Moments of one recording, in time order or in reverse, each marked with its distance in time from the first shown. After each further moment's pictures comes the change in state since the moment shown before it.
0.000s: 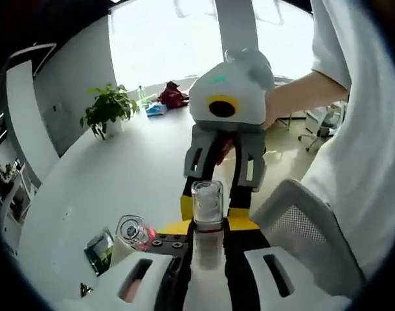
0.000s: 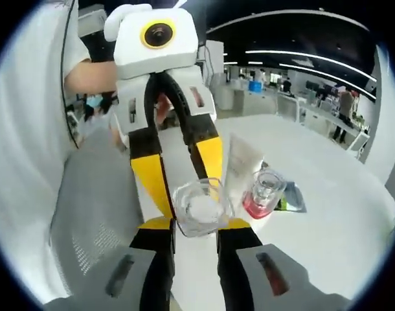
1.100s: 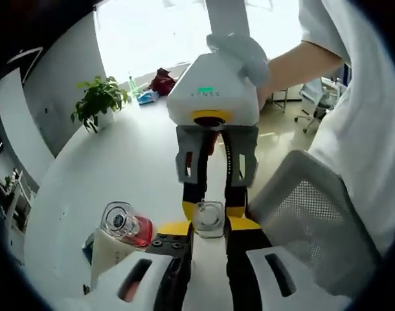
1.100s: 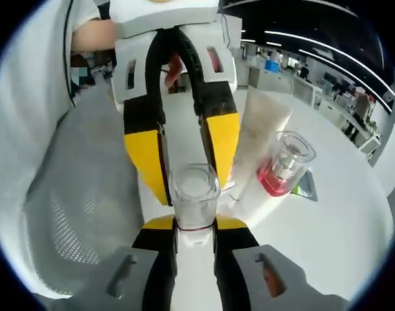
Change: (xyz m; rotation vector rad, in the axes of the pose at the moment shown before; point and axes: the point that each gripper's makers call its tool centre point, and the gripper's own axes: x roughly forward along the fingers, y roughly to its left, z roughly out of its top) left arm 0.024 -0.003 -0.026 0.056 0.097 -0.017; right arm 0.030 0.004 -0.047 -0.094 0.179 0.082
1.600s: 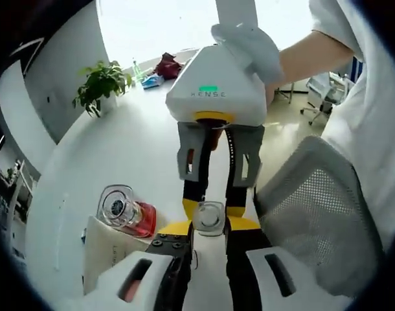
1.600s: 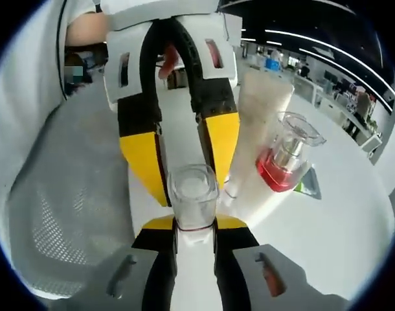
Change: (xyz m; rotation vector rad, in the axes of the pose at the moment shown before) left arm 0.013 0.012 -0.024 -0.032 0.094 0.031; right arm 0.022 -0.013 -0.012 0.010 -0.002 -0.004
